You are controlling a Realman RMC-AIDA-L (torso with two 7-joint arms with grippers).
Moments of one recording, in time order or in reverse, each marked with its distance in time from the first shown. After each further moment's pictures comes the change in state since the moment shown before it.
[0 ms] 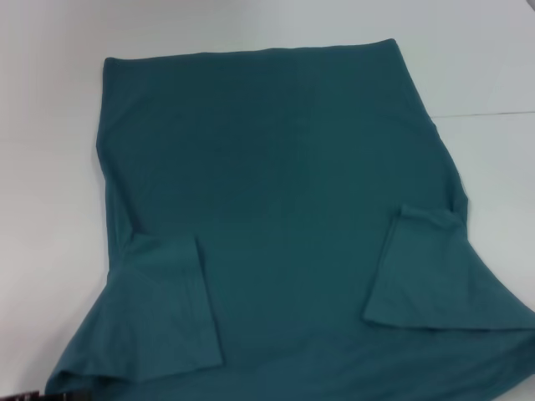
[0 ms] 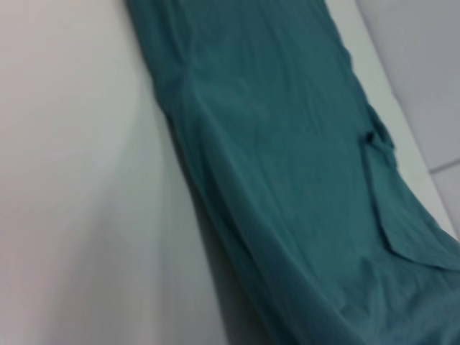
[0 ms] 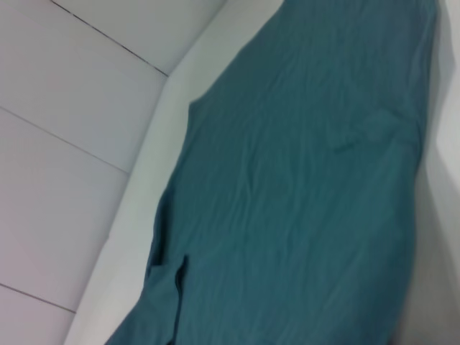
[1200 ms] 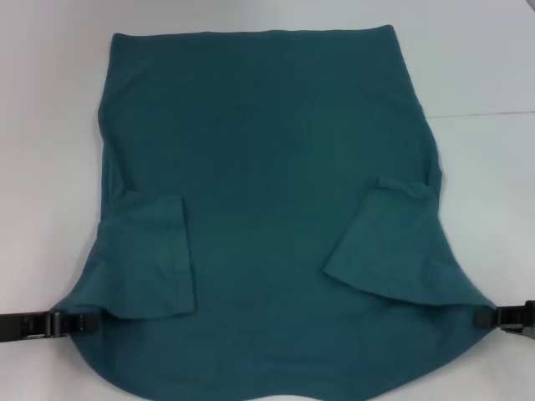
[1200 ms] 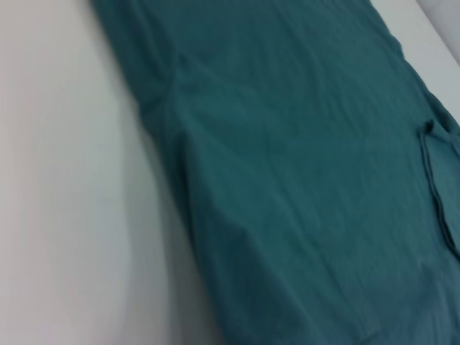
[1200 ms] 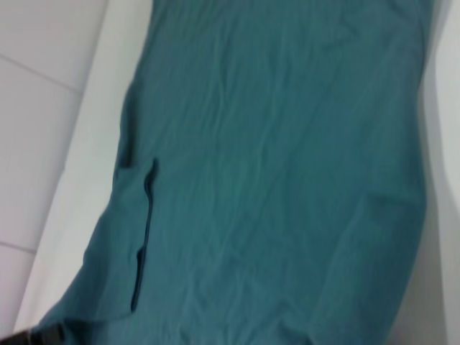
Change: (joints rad) left arm -0.141 0.015 0.161 -0.008 -0.008 -0.266 -0.071; right arm 0.172 -0.001 -0.269 0.003 -0.002 0.183 0.241
